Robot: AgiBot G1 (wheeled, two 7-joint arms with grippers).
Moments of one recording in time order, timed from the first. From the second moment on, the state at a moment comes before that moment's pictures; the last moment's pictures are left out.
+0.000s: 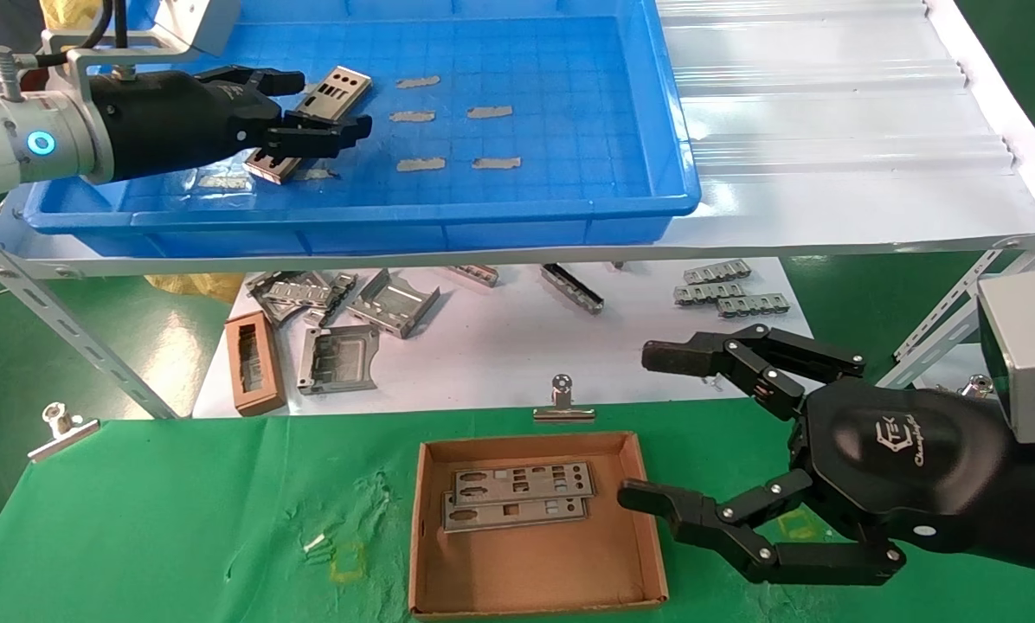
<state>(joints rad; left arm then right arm) -1.97 1.16 0.53 0.00 1.30 1.03 0.09 1.08 -0.55 -0.41 1.22 -0.61 -1.41 0.11</state>
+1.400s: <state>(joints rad) -1.96 1.15 0.51 -0.01 1.27 1.02 0.14 1.08 -0.55 -0.41 1.22 -0.61 -1.41 0.11</state>
